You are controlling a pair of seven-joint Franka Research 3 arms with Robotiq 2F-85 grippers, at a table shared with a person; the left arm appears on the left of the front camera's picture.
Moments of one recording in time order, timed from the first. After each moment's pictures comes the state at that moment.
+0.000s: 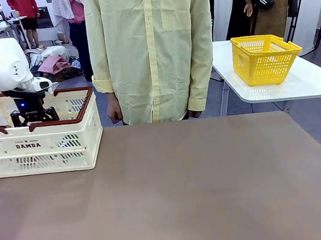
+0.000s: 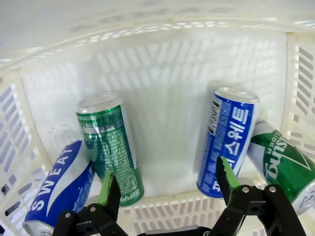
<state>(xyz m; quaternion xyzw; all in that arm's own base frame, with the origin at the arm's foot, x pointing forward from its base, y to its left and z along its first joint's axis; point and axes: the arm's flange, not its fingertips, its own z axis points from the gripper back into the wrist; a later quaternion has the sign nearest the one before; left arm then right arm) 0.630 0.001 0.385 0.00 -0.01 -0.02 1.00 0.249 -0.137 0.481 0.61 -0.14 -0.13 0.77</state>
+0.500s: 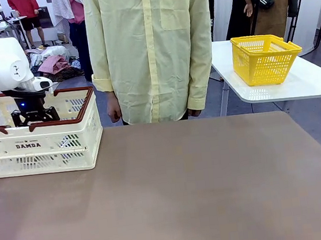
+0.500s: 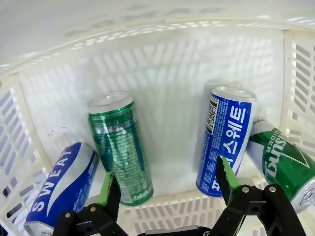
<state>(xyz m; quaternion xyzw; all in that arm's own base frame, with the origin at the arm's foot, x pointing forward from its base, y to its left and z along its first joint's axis) 0.631 -0.001 0.386 0.00 -0.01 -0.03 1.00 0.249 -0.137 0.480 0.61 -0.14 -0.13 0.77</state>
